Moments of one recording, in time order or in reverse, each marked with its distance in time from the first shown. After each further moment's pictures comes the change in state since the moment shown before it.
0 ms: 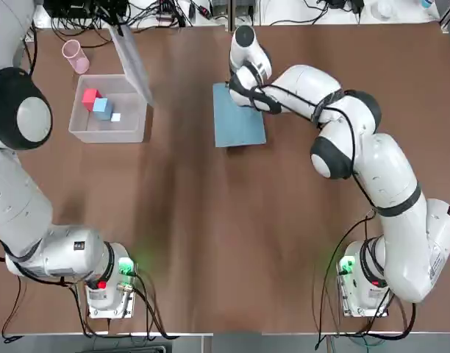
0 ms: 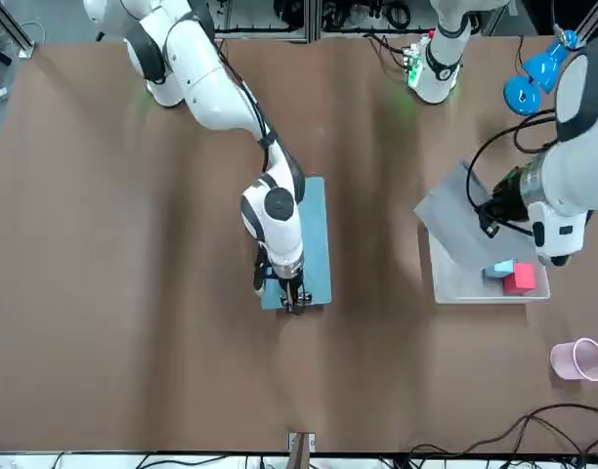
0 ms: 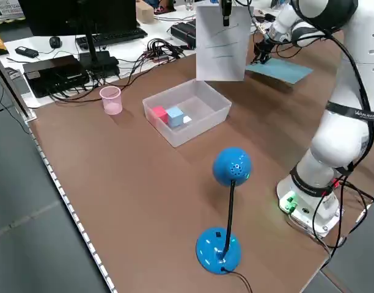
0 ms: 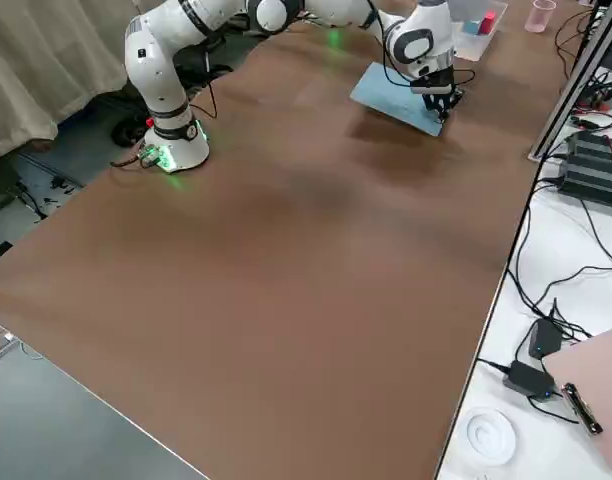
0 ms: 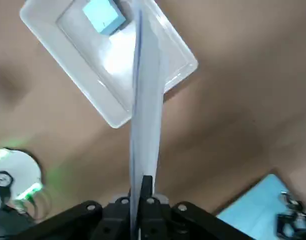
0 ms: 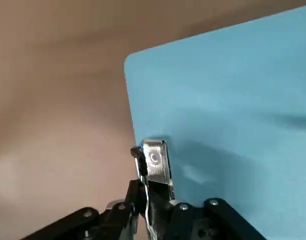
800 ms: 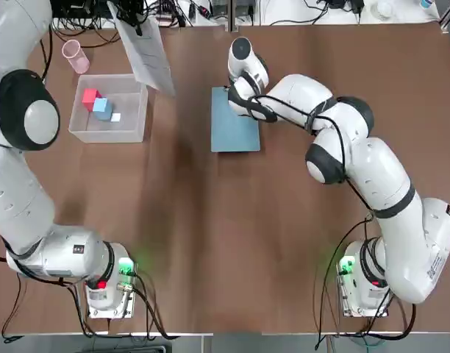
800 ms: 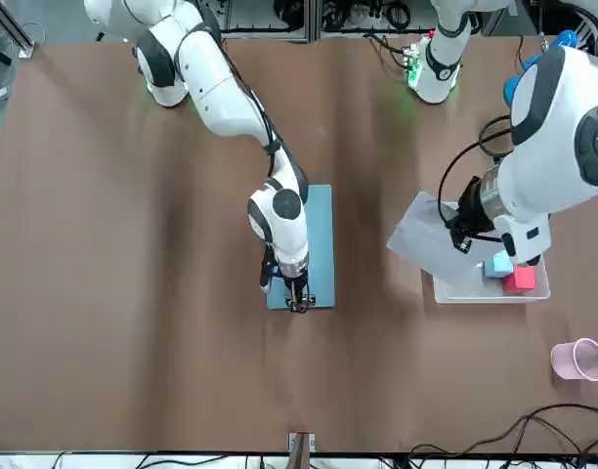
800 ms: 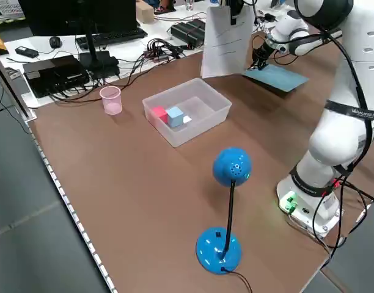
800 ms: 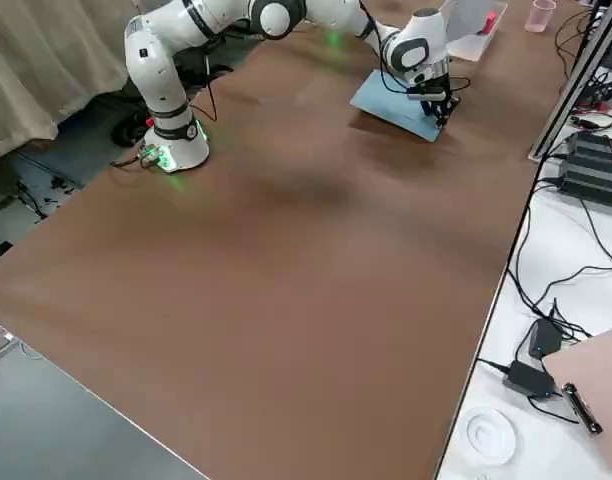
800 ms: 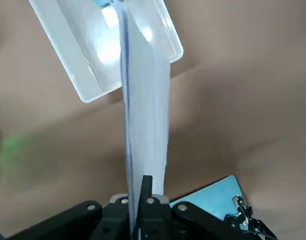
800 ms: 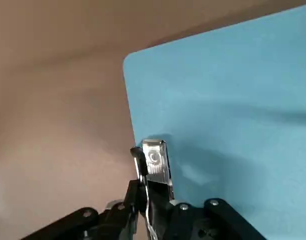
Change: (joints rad) left arm -0.069 0.033 -0.008 -0.008 0.000 0.091 -0.263; right arm 0.032 0.051 -0.051 0.024 -0.001 0.024 0.074
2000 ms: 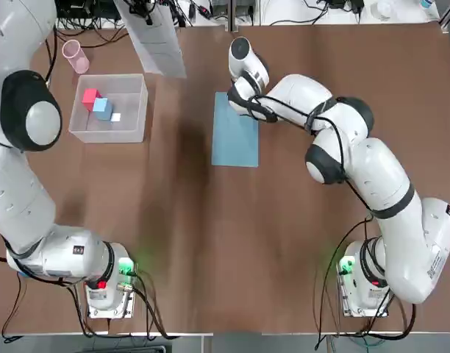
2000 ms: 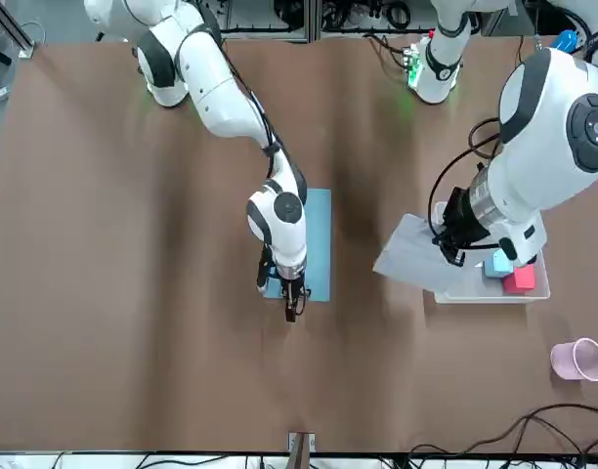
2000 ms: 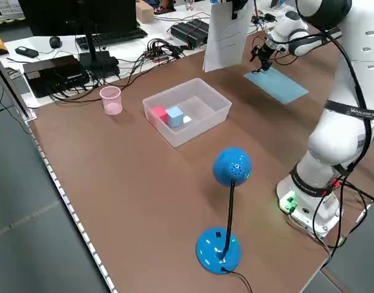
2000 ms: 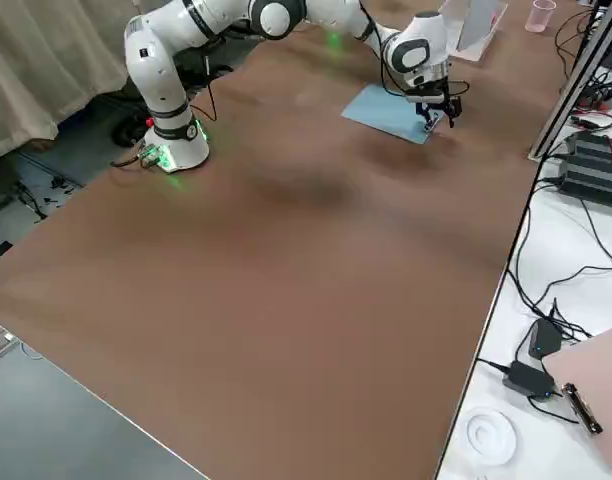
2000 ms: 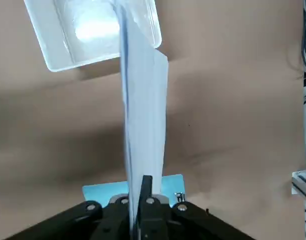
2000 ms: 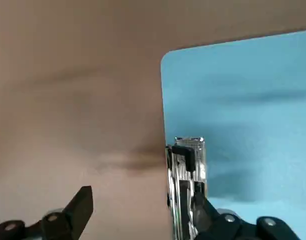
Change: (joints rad) left arm -0.014 0.003 -0.012 0.000 -0.023 0.146 -0.241; right arm 0.003 0.004 -0.010 0.017 -0.016 -0.090 0.007
